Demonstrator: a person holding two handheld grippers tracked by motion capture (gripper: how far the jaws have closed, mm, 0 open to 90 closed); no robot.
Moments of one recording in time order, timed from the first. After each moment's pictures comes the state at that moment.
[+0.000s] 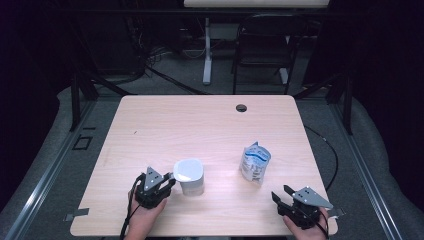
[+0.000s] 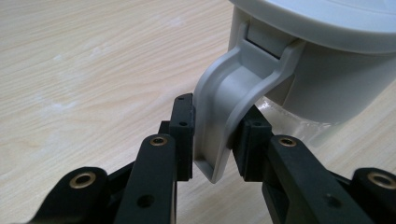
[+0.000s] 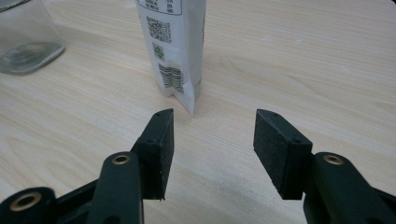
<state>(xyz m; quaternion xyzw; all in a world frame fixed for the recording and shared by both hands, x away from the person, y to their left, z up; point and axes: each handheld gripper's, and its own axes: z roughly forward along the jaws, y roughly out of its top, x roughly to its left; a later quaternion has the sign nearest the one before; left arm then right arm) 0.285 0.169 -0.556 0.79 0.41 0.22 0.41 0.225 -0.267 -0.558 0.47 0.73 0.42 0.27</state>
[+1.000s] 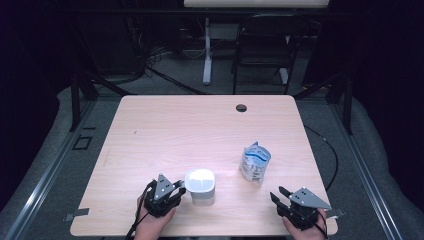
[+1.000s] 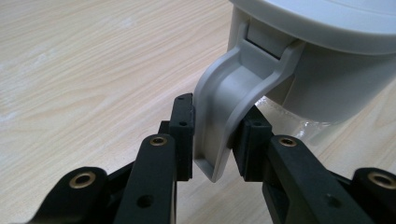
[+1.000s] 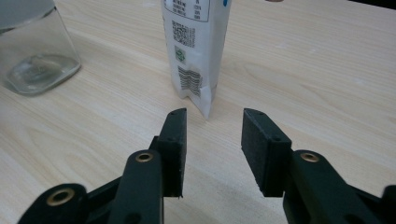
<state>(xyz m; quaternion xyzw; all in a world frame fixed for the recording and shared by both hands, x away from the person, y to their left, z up) 0.264 0.142 -0.554 0.81 0.37 0.20 0.41 0.222 -0.261 -0.553 0.44 0.74 0.42 0.27</state>
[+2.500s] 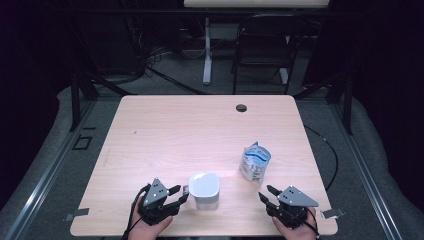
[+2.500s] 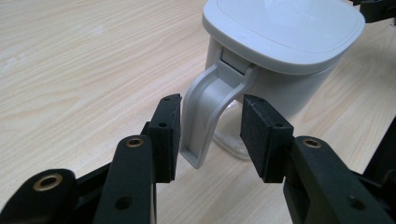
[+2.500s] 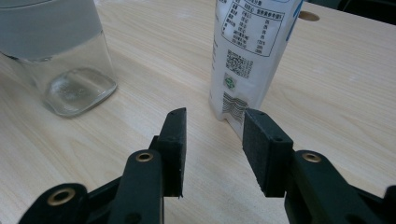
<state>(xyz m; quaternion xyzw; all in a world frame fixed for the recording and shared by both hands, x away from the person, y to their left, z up) 0.244 0.153 -0.531 0.81 0.35 0.15 0.44 0.226 -0.233 -0.544 0.40 0.77 0.43 0.26</state>
